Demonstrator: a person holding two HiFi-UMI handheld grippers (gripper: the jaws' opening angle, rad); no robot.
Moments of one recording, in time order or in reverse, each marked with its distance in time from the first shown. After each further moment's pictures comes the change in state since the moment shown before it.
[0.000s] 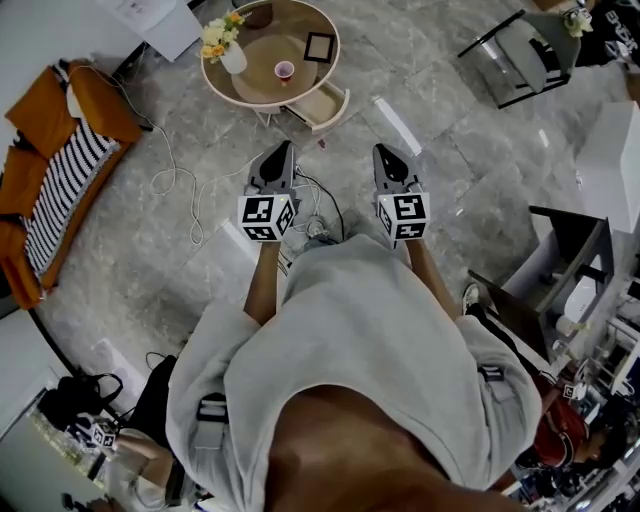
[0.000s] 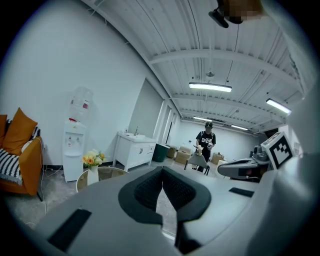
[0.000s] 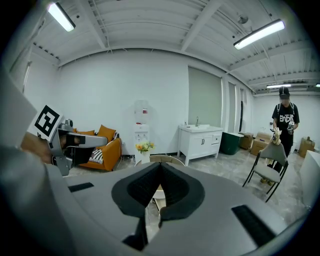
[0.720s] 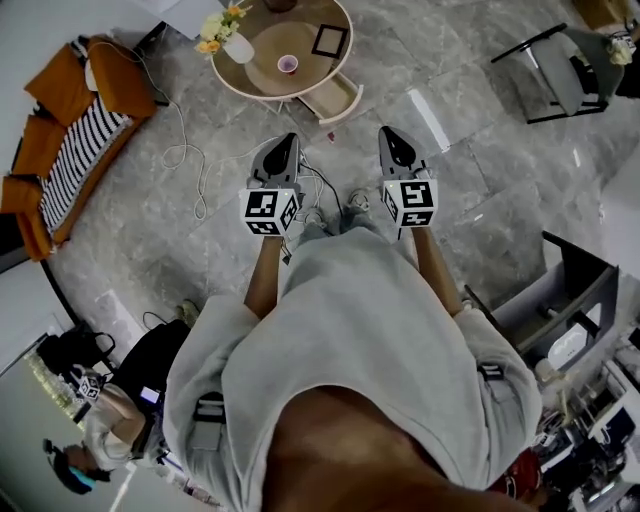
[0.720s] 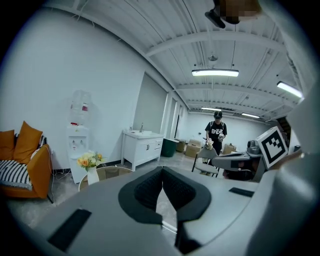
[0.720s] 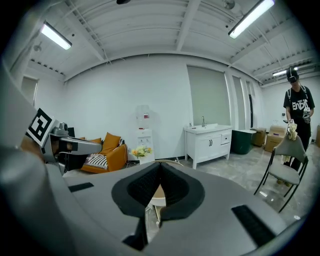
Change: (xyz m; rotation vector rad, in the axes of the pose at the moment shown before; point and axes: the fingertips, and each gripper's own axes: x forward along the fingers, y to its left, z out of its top) left arm 0.103 -0.063 0.008 0.056 0.074 0.128; right arm 0.054 -0.130 0.012 0.046 -0.046 0.142
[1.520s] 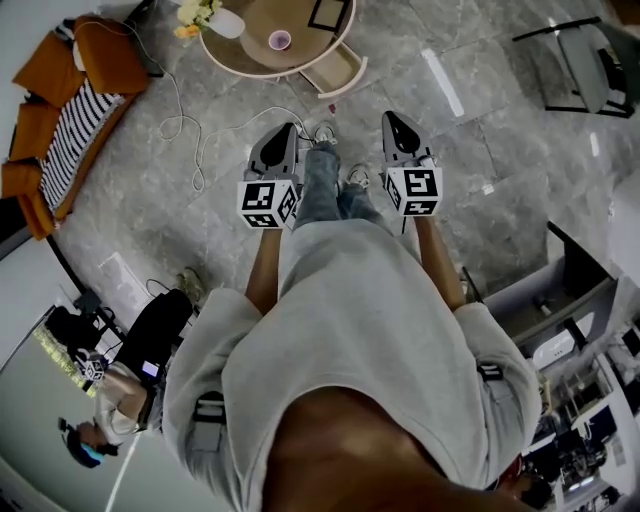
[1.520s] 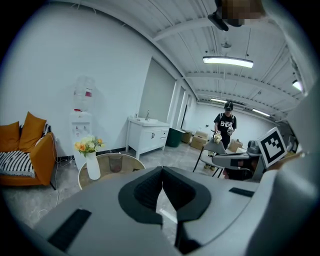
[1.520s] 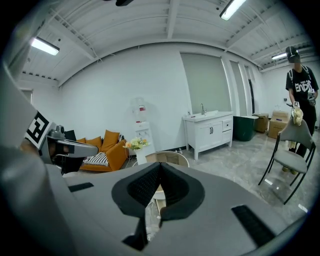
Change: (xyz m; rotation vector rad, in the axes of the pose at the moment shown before) left arm 0.071 0.007 -0.043 -0.068 0.133 0.069; right arm 0.061 -0.060 -0.043 0.079 0.097 0.047
